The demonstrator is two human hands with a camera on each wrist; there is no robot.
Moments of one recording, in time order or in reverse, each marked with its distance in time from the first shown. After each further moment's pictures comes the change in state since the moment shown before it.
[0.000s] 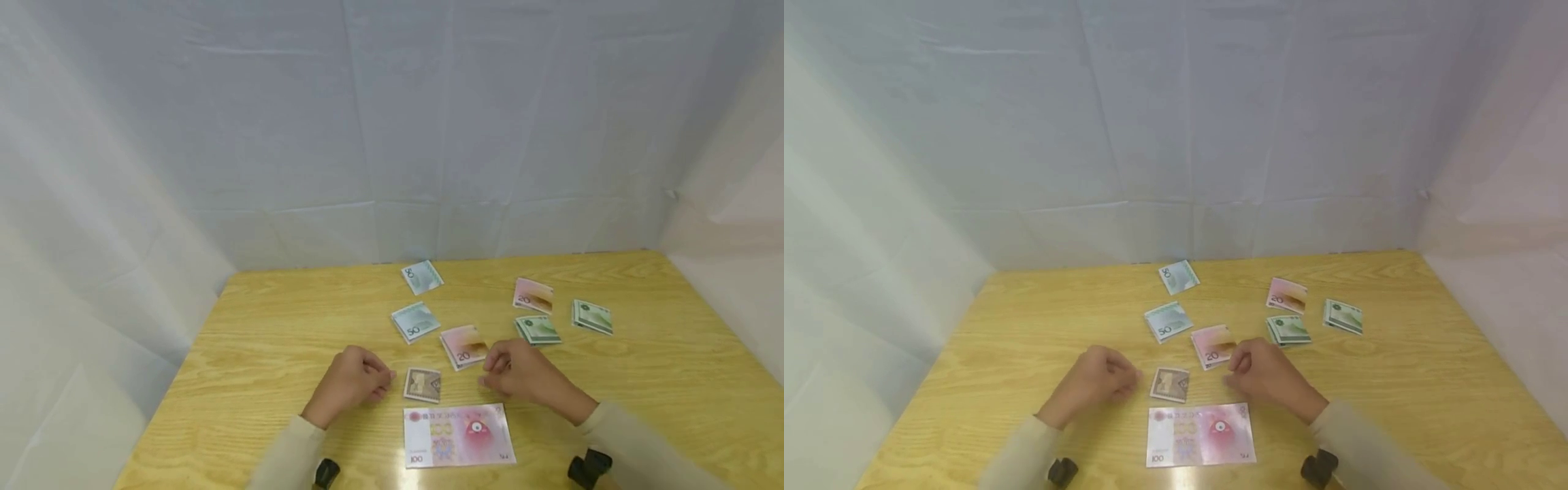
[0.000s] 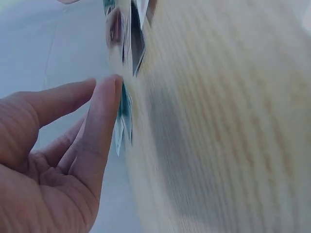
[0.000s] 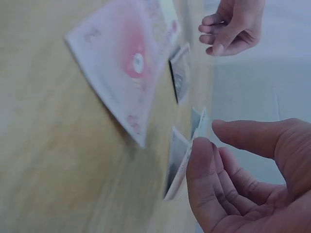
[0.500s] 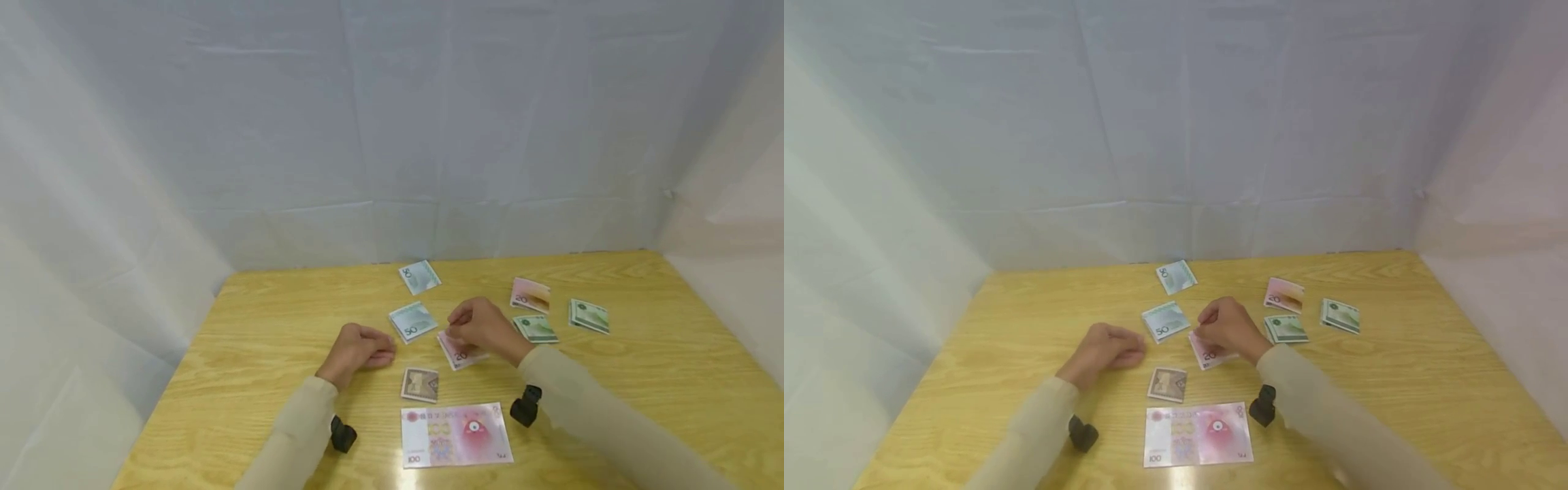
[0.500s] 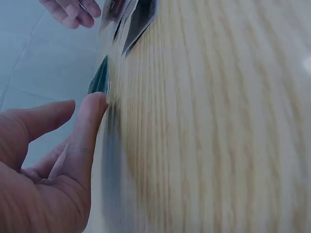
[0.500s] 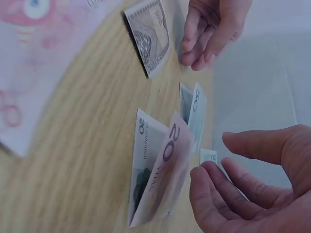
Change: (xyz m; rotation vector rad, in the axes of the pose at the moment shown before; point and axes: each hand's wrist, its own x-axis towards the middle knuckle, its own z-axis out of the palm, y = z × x) left_hand 0.054 -0.008 0.002 -0.438 0.115 -0.152; right_hand 0.079 -0.019 0.008 -0.045 0.145 0.198
